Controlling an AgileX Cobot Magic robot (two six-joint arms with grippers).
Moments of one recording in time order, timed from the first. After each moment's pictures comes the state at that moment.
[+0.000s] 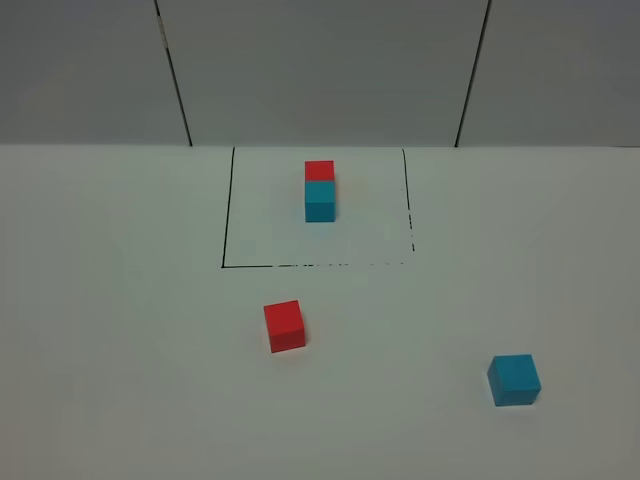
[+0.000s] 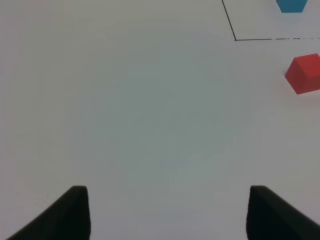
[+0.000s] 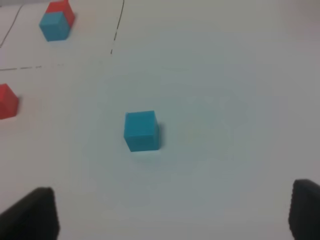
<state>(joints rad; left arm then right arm) -0.01 0.00 -0.51 -0.08 1.07 0.04 -0.03 0.00 -0.49 0.09 1.05 -0.01</state>
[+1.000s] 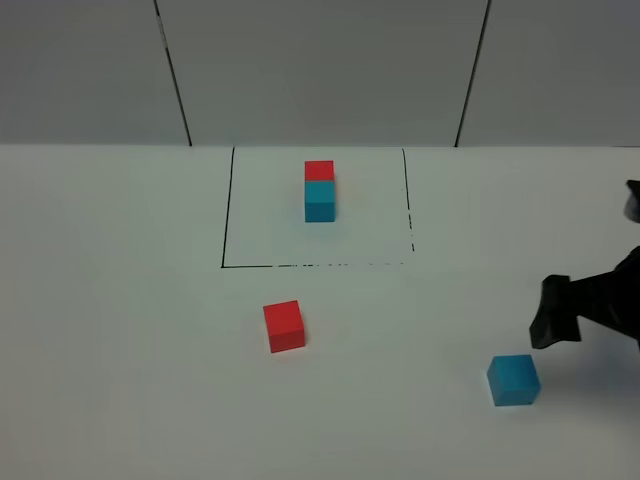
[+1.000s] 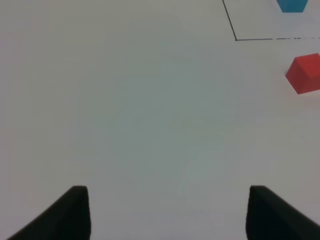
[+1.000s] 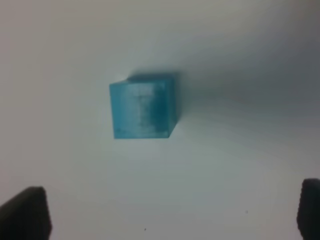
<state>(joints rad) -0.01 0.00 -0.51 -0.08 1.07 0.05 0.01 1.49 -0.96 0.19 0.89 -0.07</state>
